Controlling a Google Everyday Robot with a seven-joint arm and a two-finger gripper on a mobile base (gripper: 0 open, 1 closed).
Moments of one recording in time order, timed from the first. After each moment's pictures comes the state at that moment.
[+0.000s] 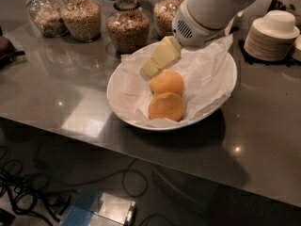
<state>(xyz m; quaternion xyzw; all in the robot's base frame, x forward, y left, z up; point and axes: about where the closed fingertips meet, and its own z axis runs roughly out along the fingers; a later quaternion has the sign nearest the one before) 0.549 -0.052 0.949 -0.35 0.90 0.06 0.24</state>
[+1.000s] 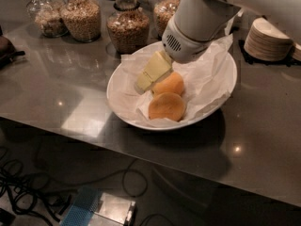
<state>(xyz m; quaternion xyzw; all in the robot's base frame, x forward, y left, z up) 0.536 -0.040 0.918 -0.36 0.91 0.07 0.18</state>
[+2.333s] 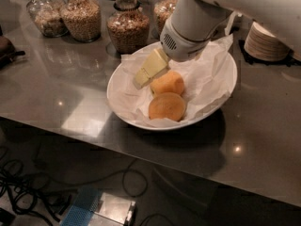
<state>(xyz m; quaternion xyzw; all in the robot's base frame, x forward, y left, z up) 0.553 -0.040 0.913 -0.32 0.93 0.05 0.19</state>
